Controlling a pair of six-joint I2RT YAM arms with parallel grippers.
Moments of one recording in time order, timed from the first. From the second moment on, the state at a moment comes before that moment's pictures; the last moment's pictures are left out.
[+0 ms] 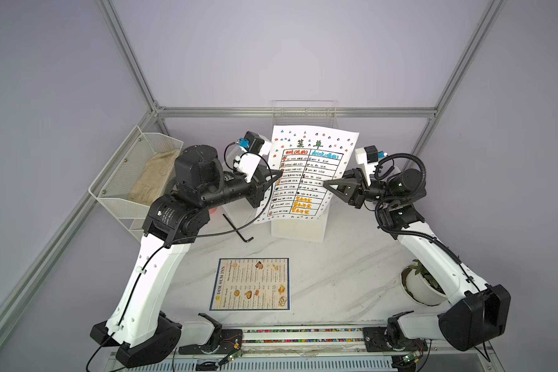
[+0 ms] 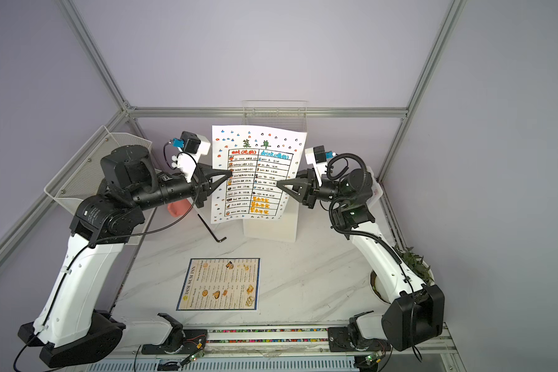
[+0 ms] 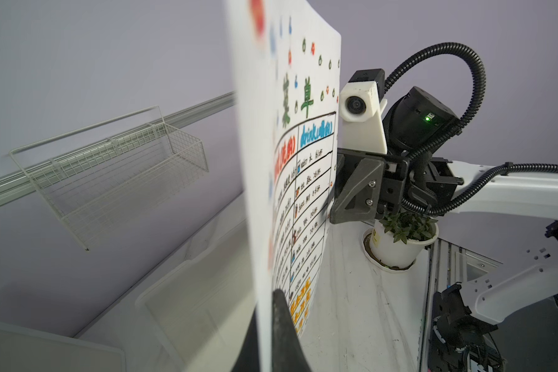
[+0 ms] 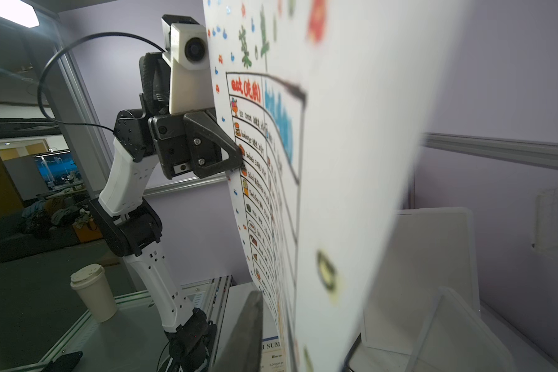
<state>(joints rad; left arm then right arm) -0.48 1.33 1.98 -0.83 0.45 0.09 0.27 1.36 1.25 0.57 -1.15 0.58</state>
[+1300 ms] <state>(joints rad) -0.46 1.33 1.91 -0.76 0.49 0.04 0.27 1.33 1.26 0.55 -1.12 0.62</state>
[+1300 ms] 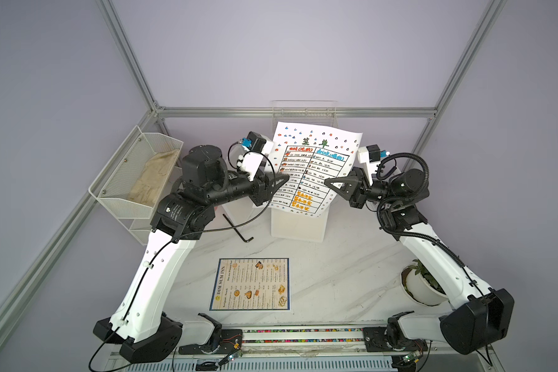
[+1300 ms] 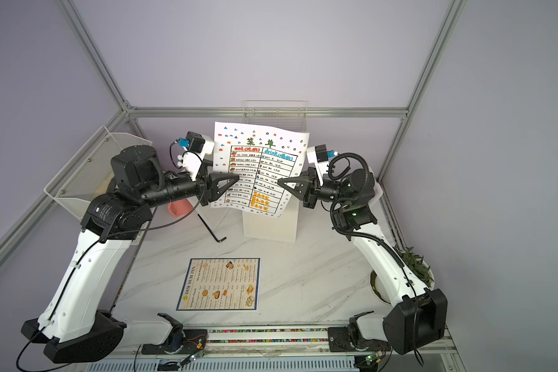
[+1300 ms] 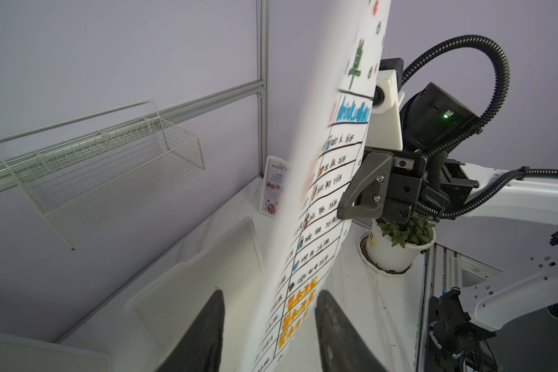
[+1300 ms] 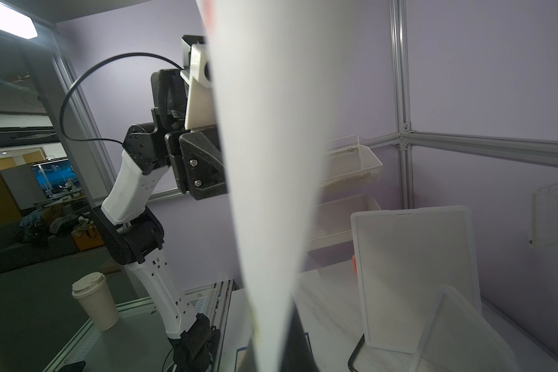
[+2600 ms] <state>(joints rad) -0.18 1.37 1.61 -0.17 0.91 -0.37 0.27 1.42 1.30 0.70 -0.79 0.88</state>
